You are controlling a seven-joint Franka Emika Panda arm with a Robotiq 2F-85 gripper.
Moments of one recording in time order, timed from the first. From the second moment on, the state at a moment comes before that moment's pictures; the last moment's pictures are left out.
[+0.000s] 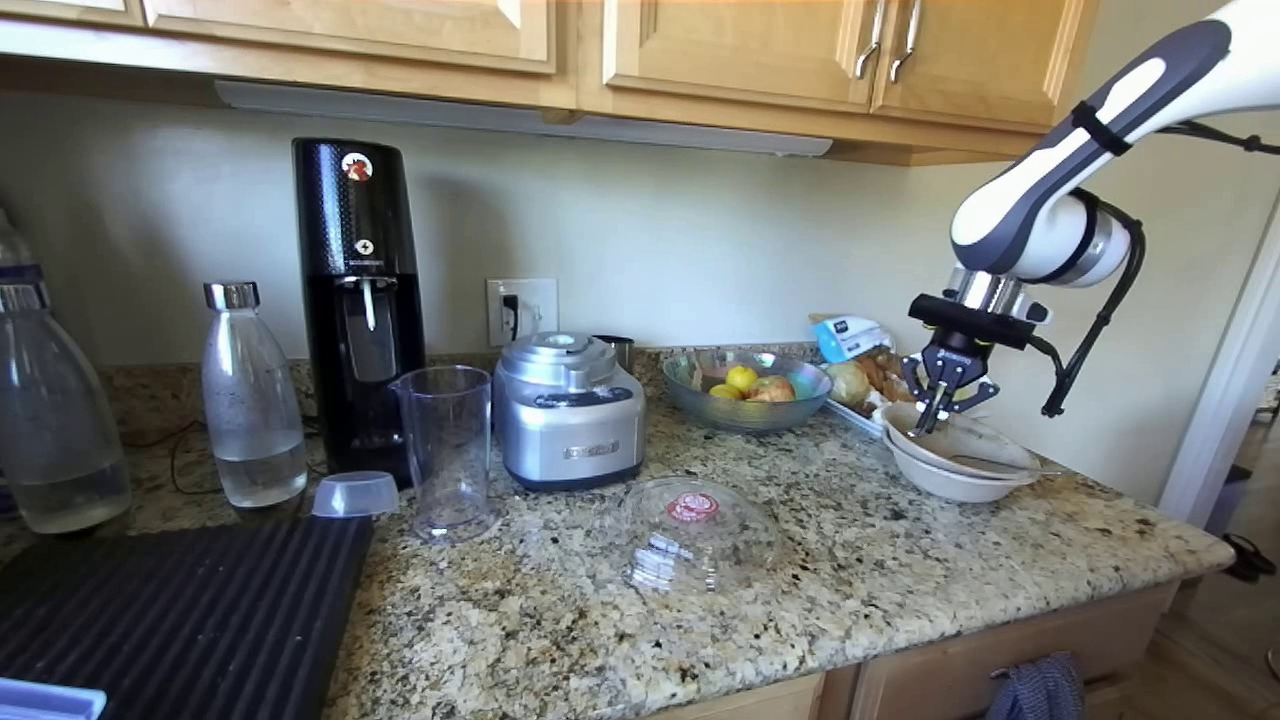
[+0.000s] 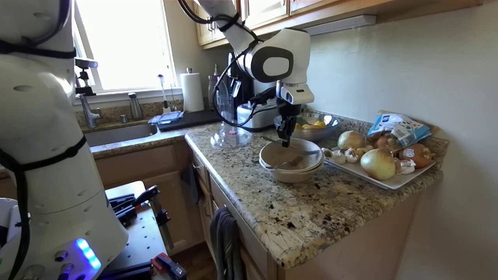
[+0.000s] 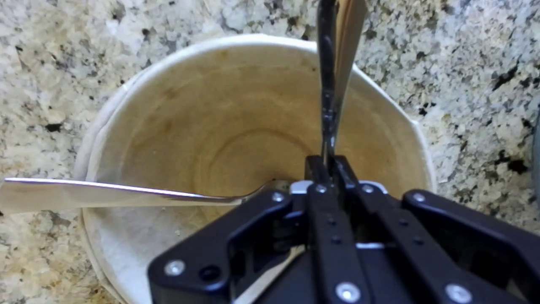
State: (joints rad) arm 0.00 0.27 -0.05 -2.19 0.31 2.53 0.83
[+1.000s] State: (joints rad) arm -0.01 0.33 -0.05 -2.12 0.36 2.40 0.83
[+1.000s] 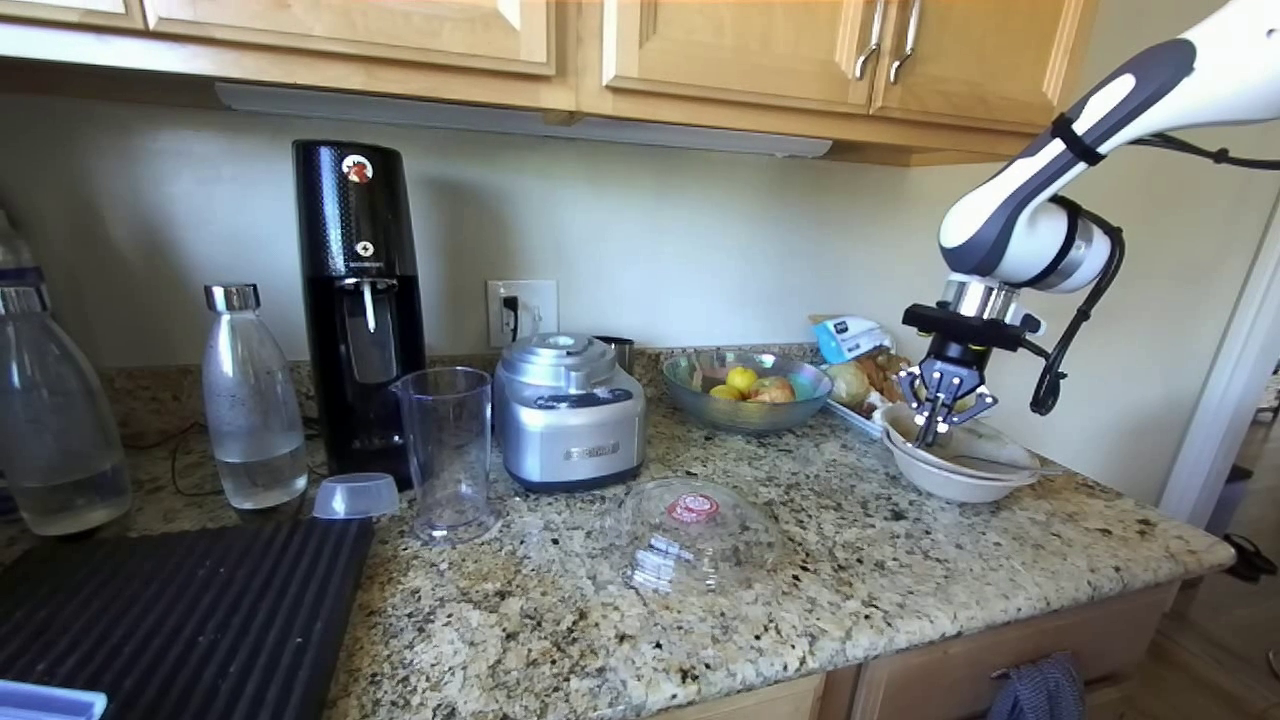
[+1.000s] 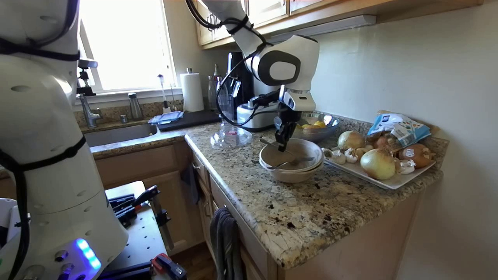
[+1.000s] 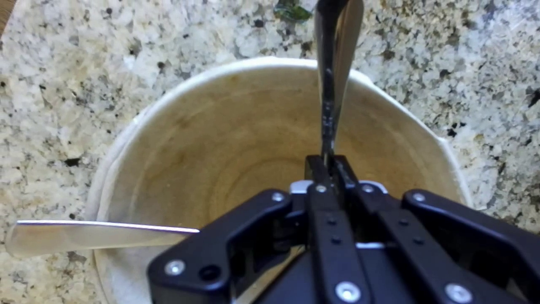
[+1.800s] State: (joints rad) arm -0.01 0.33 -0.05 -2.12 0.37 2.31 0.83
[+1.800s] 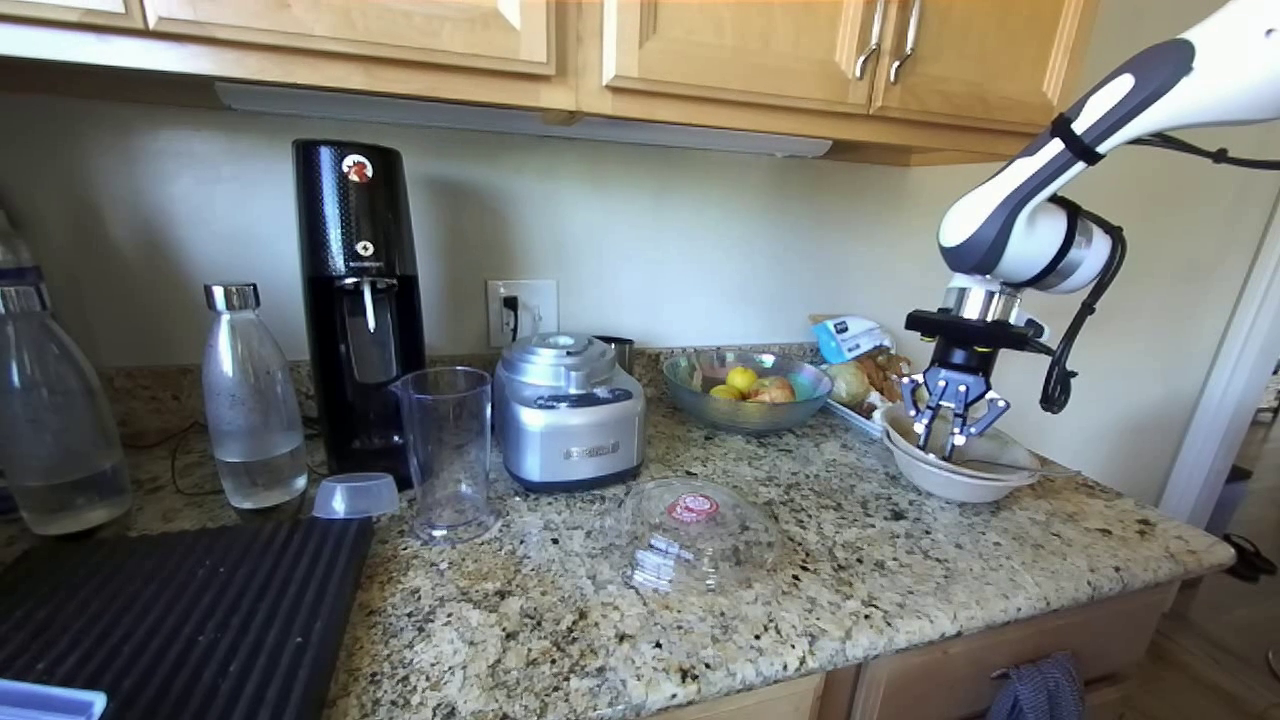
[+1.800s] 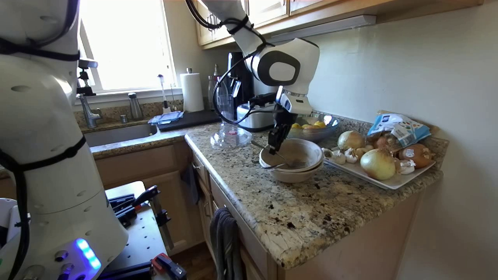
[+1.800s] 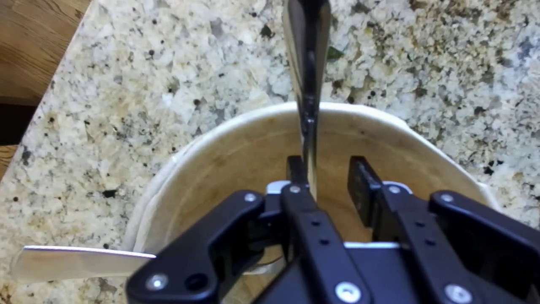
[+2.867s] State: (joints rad) arm 0.00 0.22 -0.05 -2.13 0.21 2.32 0.75
